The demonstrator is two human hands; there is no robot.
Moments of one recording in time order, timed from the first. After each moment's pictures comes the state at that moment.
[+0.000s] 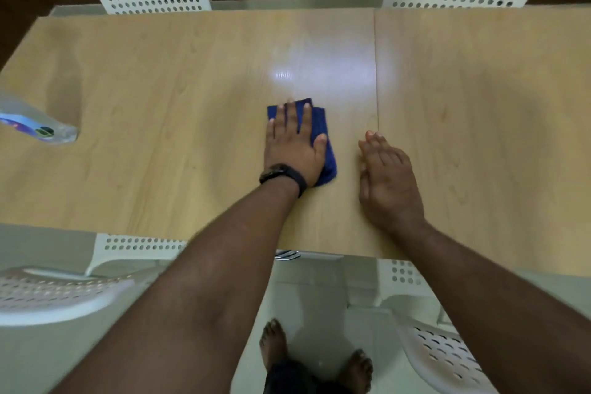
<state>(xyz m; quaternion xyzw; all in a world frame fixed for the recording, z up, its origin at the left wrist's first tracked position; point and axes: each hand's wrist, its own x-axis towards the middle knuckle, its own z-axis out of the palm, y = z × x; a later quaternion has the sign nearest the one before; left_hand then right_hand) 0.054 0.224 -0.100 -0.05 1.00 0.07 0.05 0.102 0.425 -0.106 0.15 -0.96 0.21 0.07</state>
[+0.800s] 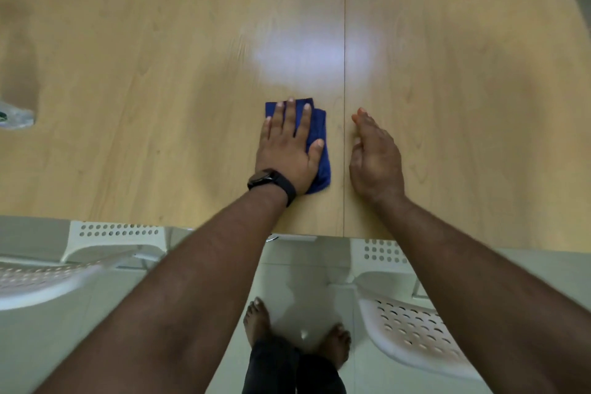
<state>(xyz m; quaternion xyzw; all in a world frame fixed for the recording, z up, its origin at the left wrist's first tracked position) 0.088 0.273 -0.105 0.01 1.00 0.07 0.04 0.090 0.458 -0.102 0.05 -0.93 0.35 0.06</state>
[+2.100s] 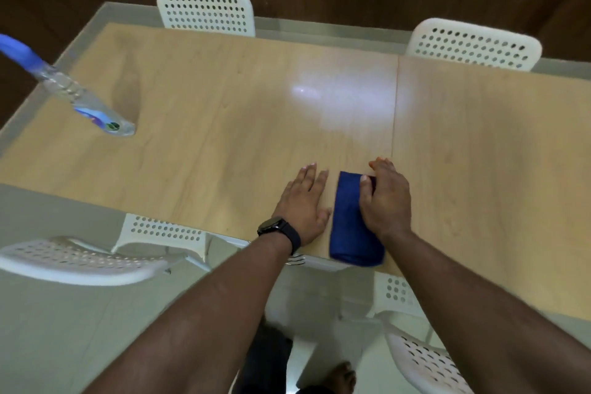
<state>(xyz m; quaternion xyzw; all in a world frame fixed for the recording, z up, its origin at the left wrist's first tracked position) 0.147 0.204 -0.061 0.03 0.97 0.18 0.12 0.098 0.393 -0.058 0.04 -0.95 0.31 0.01</state>
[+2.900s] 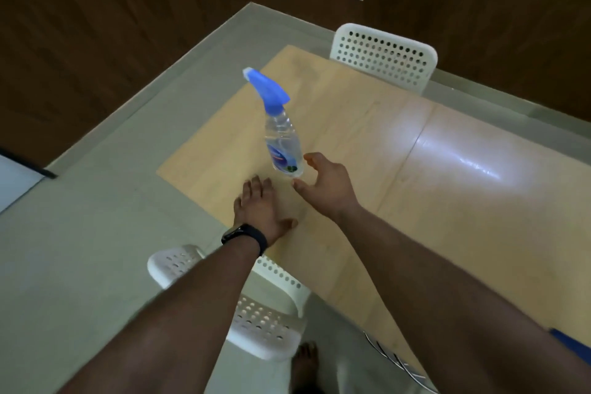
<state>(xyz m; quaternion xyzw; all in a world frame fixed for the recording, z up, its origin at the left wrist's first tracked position) 0.180 -0.235 -0.053 -0.35 0.92 0.14 0.14 0.051 -0.114 -0.003 0.32 -0.86 0.36 -0.18</state>
